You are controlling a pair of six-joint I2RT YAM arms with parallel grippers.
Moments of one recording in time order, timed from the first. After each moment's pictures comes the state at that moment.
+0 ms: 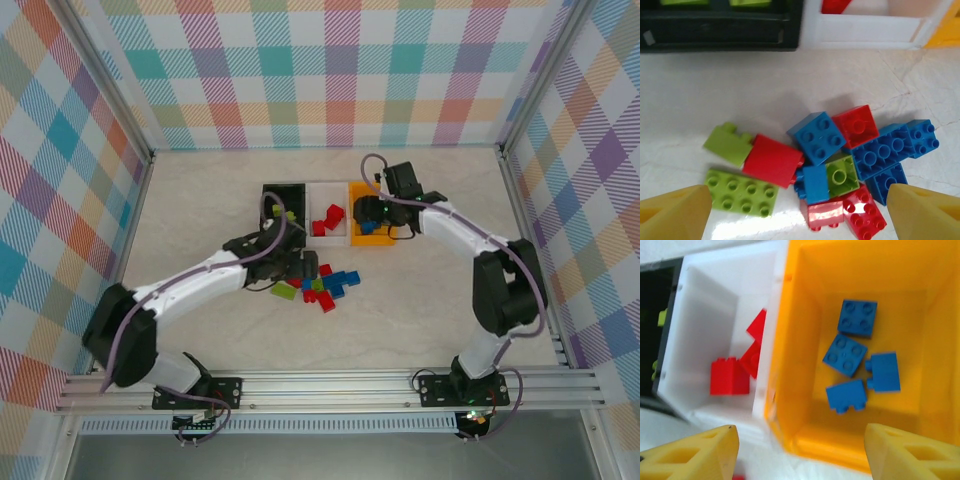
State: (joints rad) left arm -0.72 1.49 1.04 -0.61 -0.12 -0.65; right arm 0.41 1.69 1.23 -0.40 -0.17 0.39
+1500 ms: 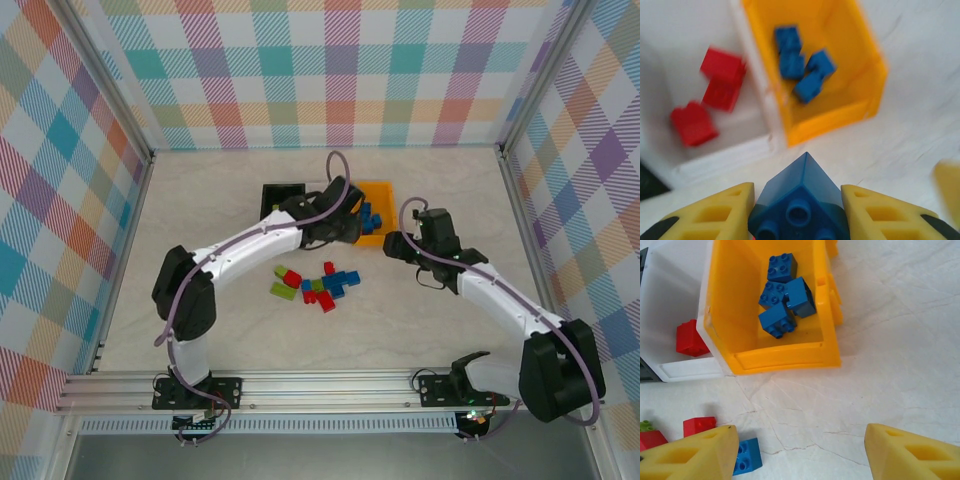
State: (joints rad) left arm -0.83 1.89 1.70 -0.68 -0.17 -0.50; right arm 0.37 1.20 0.73 -0.29 -0.06 0.50
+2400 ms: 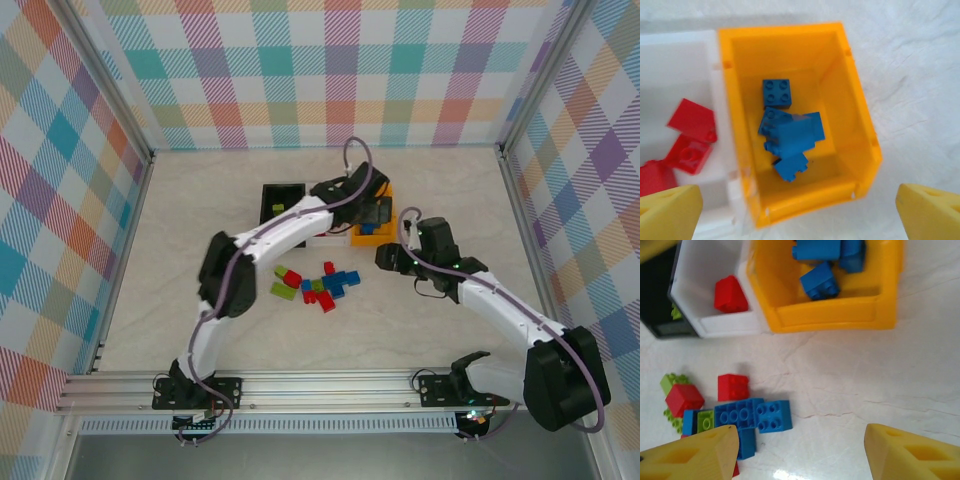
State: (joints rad) left arm -0.82 2.09 1.94 -0.71 -0.25 -0.61; right arm 0.42 1.19 0.68 -0.28 -0.23 0.48
